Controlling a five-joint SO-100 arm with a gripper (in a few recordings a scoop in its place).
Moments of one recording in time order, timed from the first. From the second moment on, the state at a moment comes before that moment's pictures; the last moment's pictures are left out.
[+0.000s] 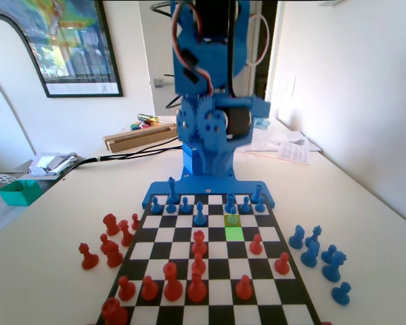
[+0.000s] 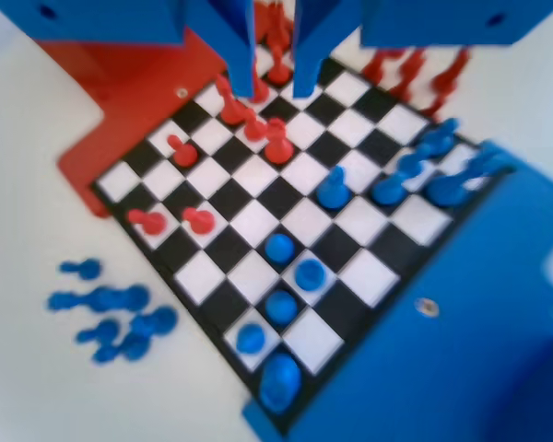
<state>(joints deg) -0.1 110.4 125.6 61.7 -44.3</state>
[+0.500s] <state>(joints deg) -5.6 100.7 131.8 48.5 -39.9</state>
